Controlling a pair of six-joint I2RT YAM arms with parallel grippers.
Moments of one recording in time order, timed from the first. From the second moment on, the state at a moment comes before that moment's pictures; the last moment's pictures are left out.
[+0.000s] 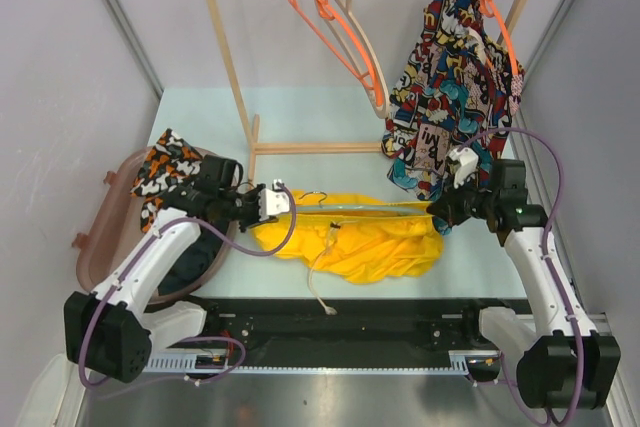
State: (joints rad) left arm -0.30 1.11 0.87 -0.74 0.67 1.09; right arm -0.01 0.97 0.78 -0.58 -0.64 -0.25
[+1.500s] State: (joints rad) left arm -0.41 1.29 1.07 -0.75 0.39 1.01; right arm 0.03 0.91 0.93 -0.68 -0.53 -0.29
